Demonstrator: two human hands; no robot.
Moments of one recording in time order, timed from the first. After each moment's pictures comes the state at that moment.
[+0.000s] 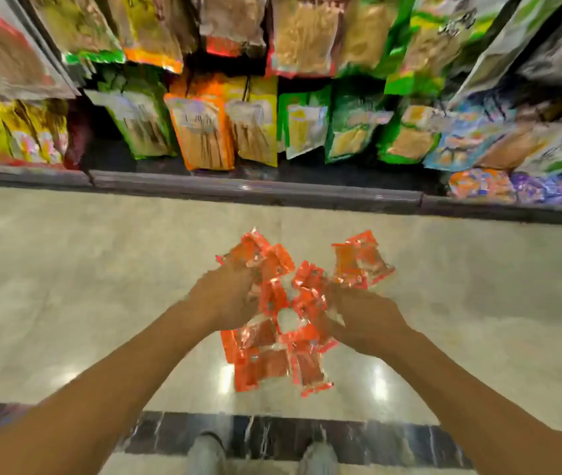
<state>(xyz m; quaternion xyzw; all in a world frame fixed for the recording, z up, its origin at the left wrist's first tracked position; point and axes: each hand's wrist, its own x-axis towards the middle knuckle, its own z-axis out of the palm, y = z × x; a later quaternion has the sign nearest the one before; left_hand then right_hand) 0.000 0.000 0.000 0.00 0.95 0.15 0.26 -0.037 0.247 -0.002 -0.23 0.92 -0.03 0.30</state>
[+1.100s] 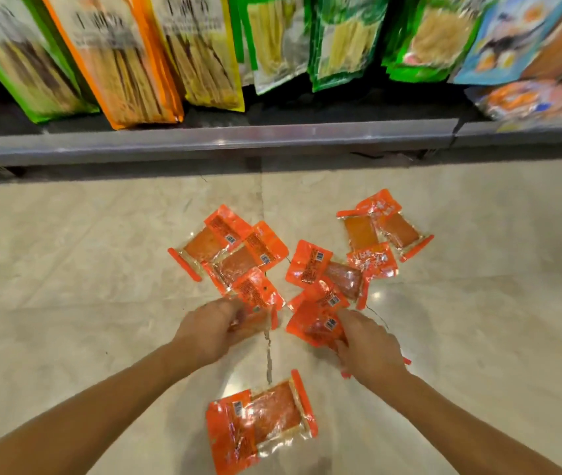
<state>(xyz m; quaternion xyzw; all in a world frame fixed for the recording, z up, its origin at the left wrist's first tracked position) -0.024 -0.012 -0.365 0.02 0.96 0.15 0.22 -0.036 0.261 -0.352 -0.07 0.96 -0.11 0.25</state>
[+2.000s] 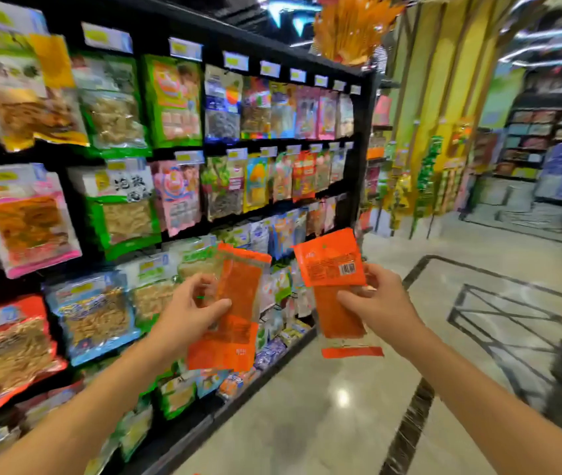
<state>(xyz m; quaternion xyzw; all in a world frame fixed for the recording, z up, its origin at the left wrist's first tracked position) -0.057 0.269 0.657 0.30 0.77 0.57 -0.01 0.125 0.520 0.688 0.16 0.82 -0.46 -0.31</state>
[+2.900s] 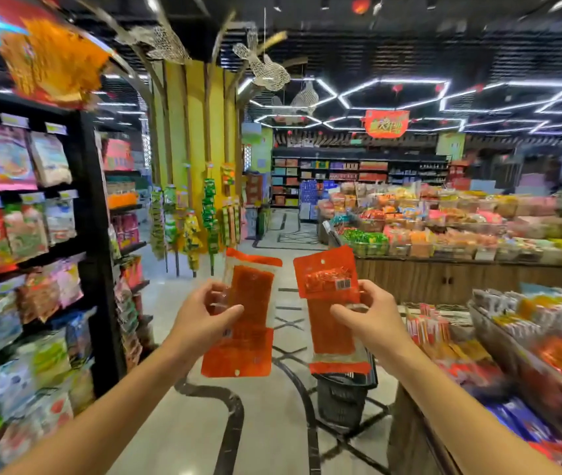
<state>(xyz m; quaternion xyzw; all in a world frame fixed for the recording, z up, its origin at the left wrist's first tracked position) 0.230 0.863 0.722 0.52 0.58 0.58 0.22 0.499 0.943 0.730 0.38 0.68 -0.38 -0.50</state>
